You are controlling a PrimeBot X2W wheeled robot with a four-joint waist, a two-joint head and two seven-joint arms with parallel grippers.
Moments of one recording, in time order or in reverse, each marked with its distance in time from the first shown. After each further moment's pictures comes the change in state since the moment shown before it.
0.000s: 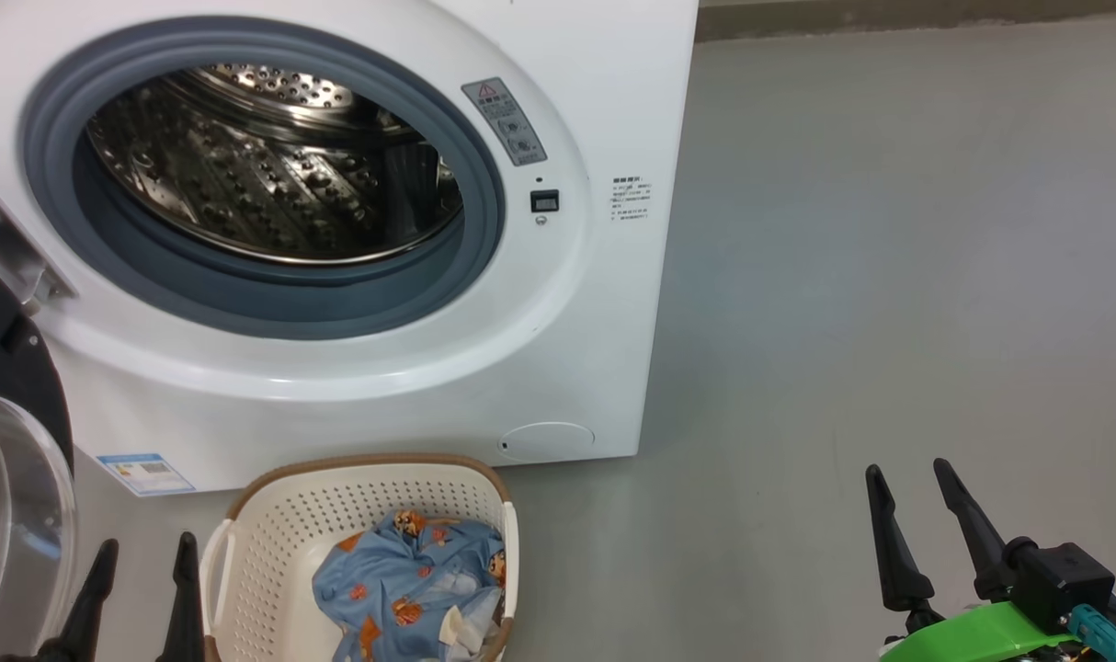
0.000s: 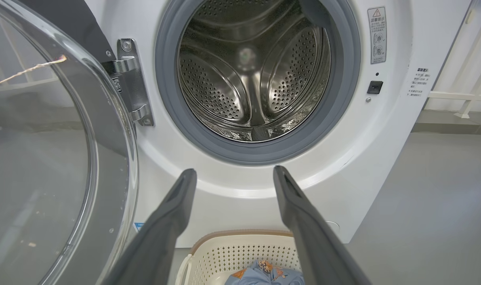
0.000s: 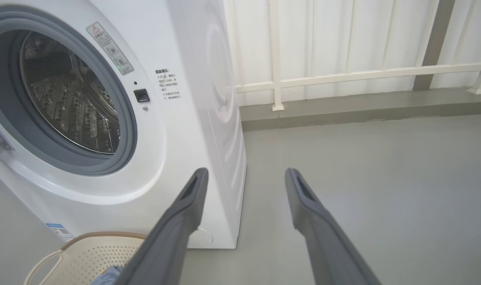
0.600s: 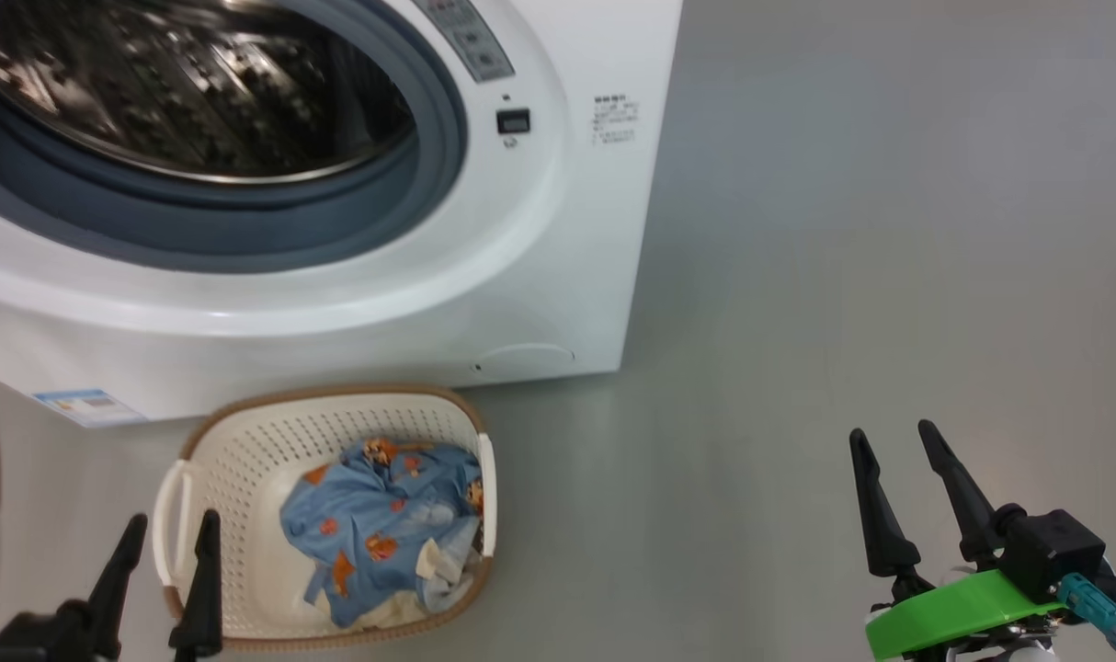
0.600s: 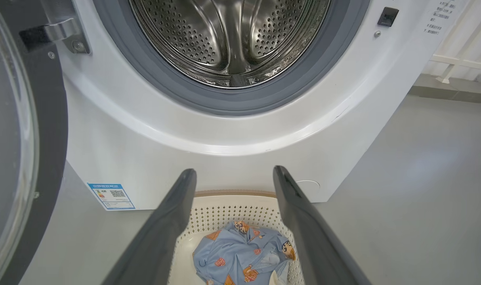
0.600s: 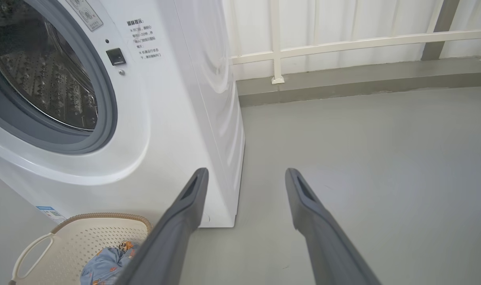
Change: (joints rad) left arm -0.077 0.072 -0.118 0.088 -0.126 0.000 0.000; right arm -0.052 0.000 0.027 -0.014 0.000 0.000 0.000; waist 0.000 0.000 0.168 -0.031
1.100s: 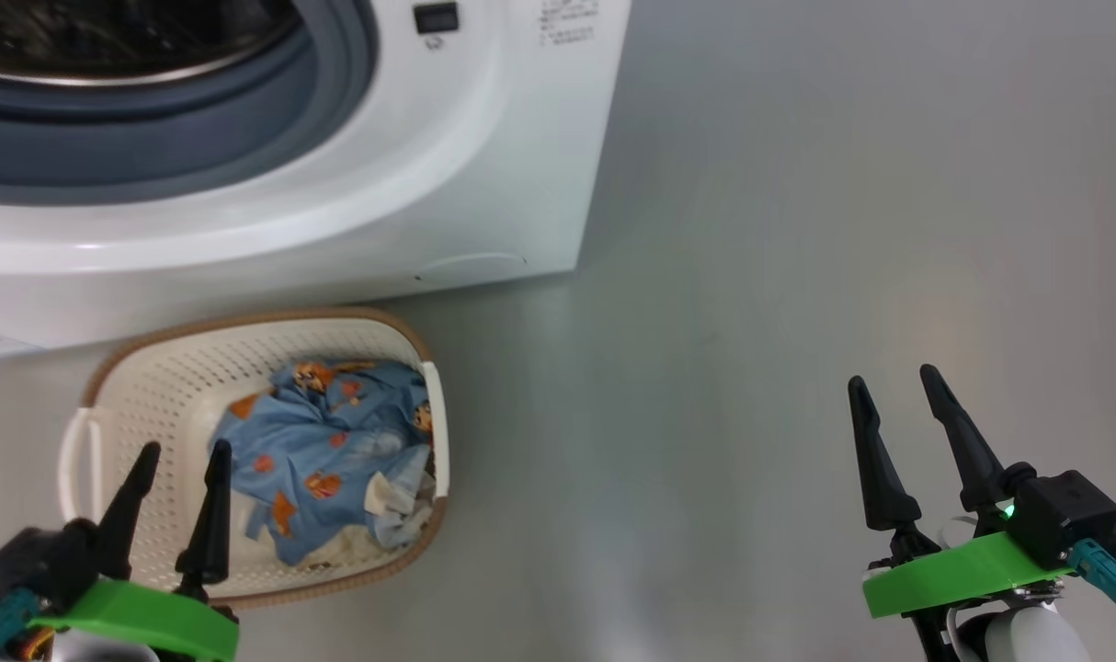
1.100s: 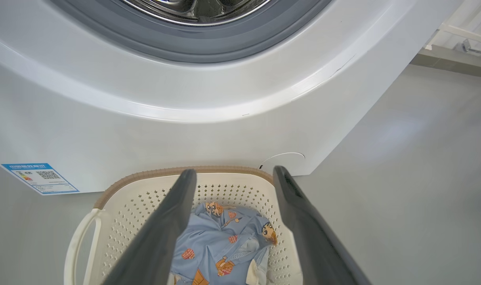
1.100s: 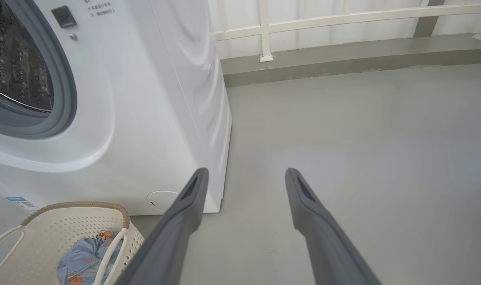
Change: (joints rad) left arm -0.170 0.062 -0.118 0.098 -0.105 0.000 0.000; right arm -0.057 -0.001 0.012 -0.059 0.000 0.000 0.000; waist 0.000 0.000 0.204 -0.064
